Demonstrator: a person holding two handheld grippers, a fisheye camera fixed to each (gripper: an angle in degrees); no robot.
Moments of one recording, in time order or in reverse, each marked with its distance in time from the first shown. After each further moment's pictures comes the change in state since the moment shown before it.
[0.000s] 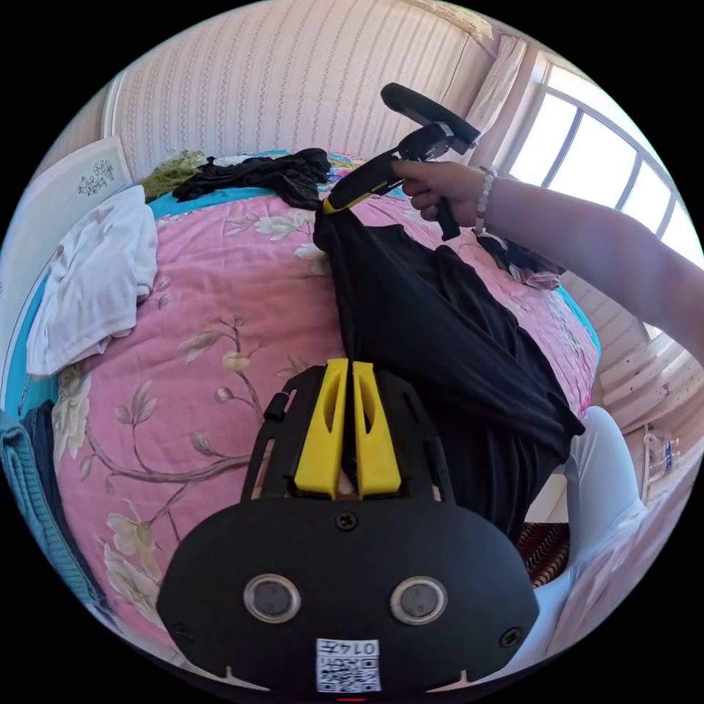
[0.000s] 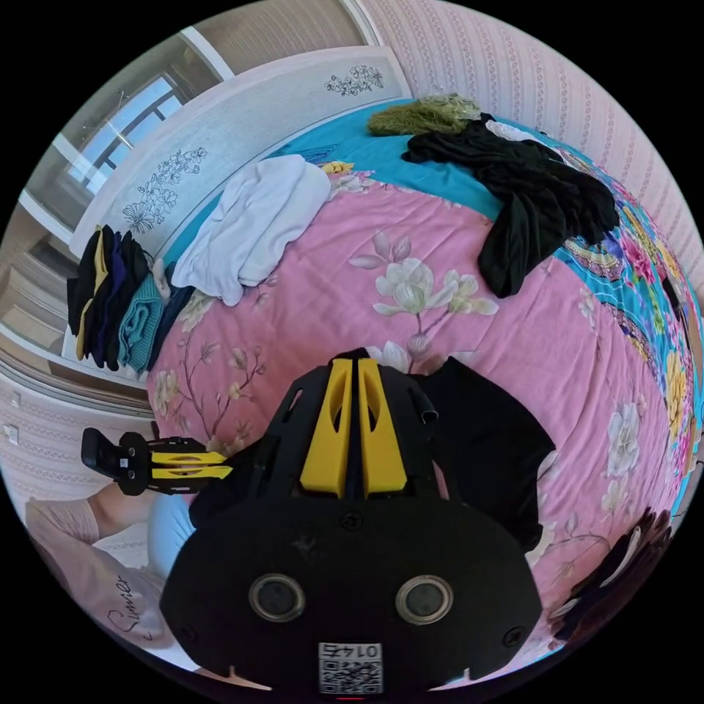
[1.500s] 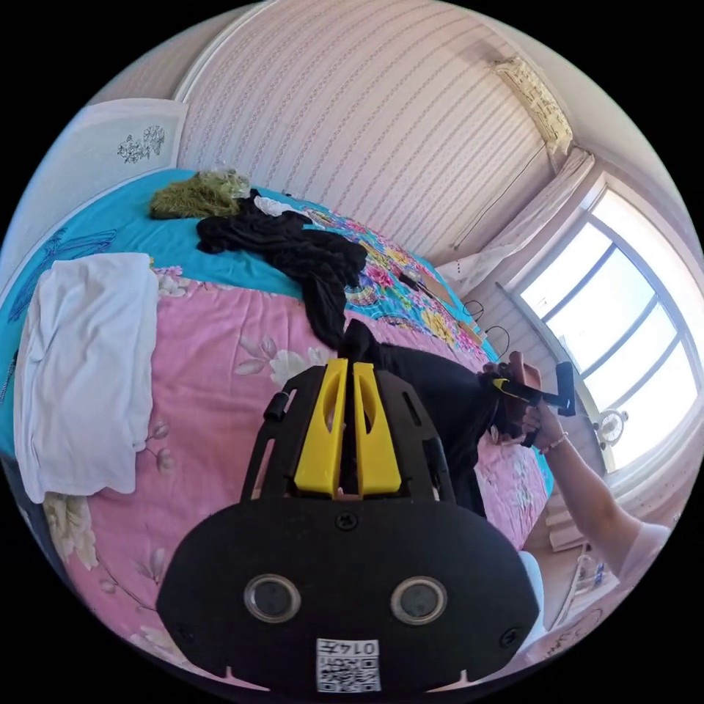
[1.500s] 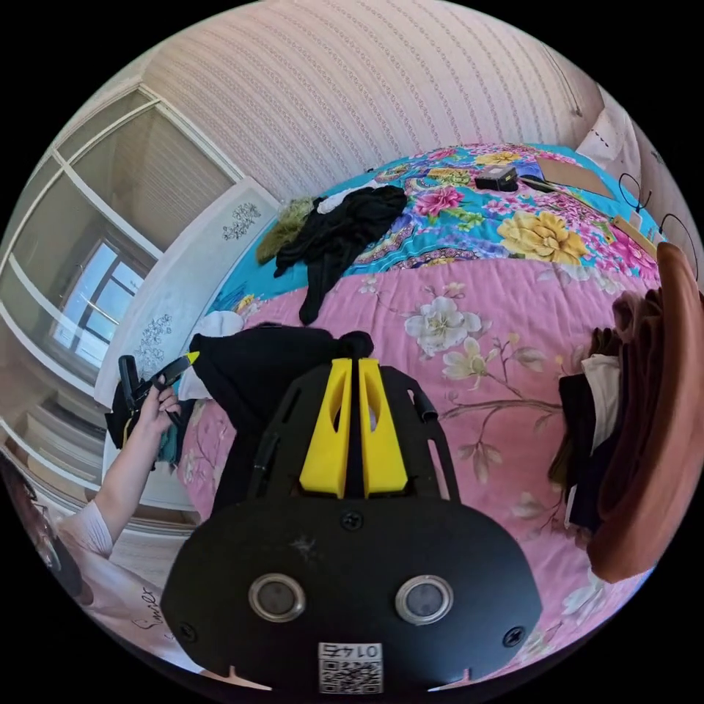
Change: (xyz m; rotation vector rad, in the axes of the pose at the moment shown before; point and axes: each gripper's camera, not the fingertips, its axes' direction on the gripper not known) left arm -0.137 -0.199 -0.057 0.209 0.134 -0.249; right arm 0.240 0.255 -0.166 0.372 -0.050 0.454
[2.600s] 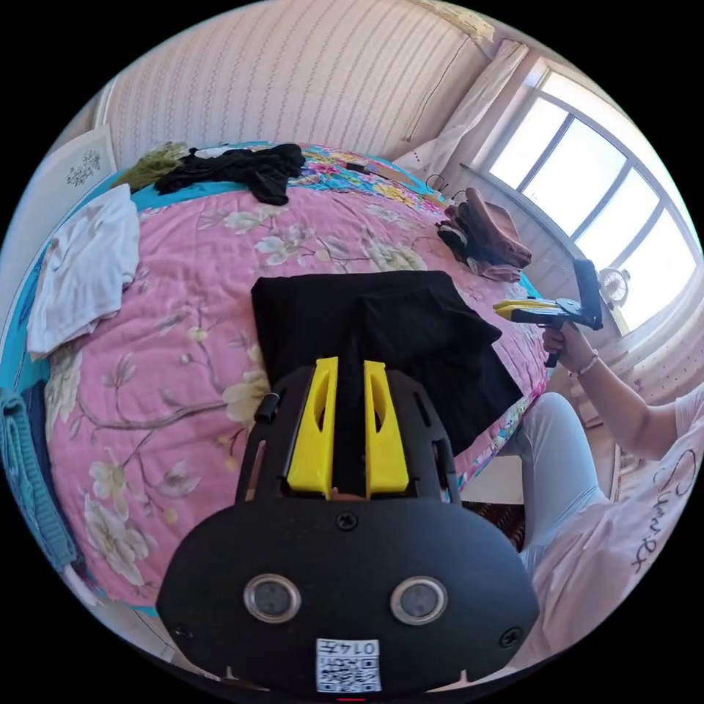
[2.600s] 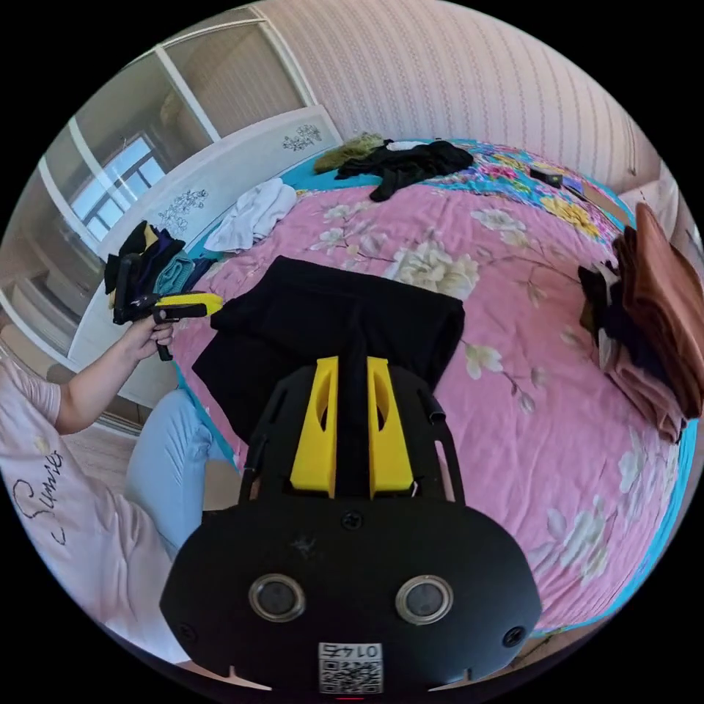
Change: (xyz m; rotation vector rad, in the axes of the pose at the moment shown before) left arm 0.104 0.226 -0.025 -0.279 -0.042 0.251; right arm -0.081 0.312 0.002 -0.132 0.087 -0.294
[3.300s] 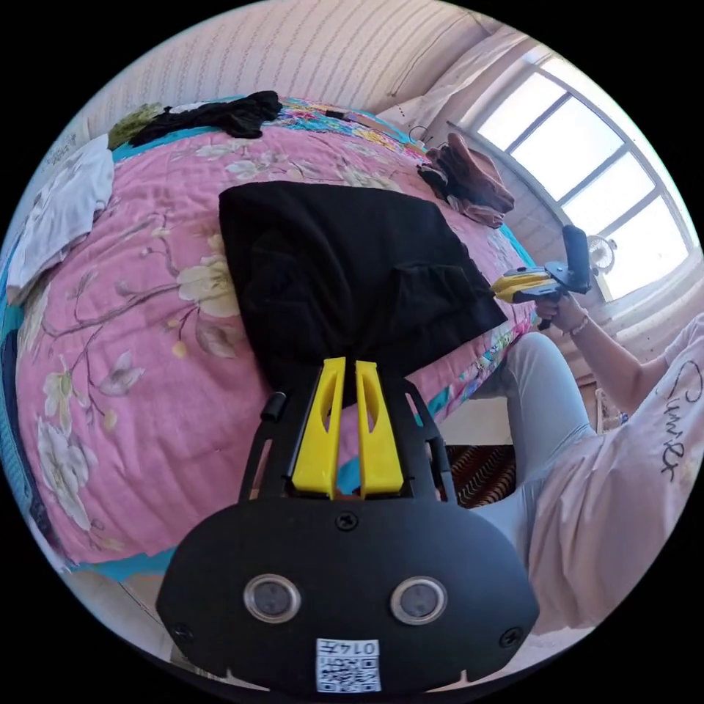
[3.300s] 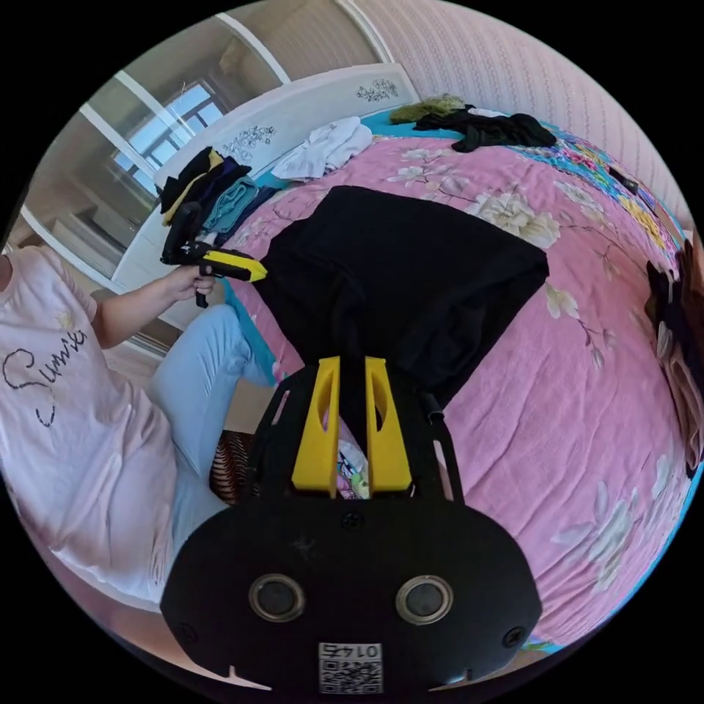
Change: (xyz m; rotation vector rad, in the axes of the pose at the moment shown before) left arm 0.021 0.104 0.013 -0.146 0.090 -0.021; right arm -0.033 0.102 0.035 -0.162 -0.187 -0.154
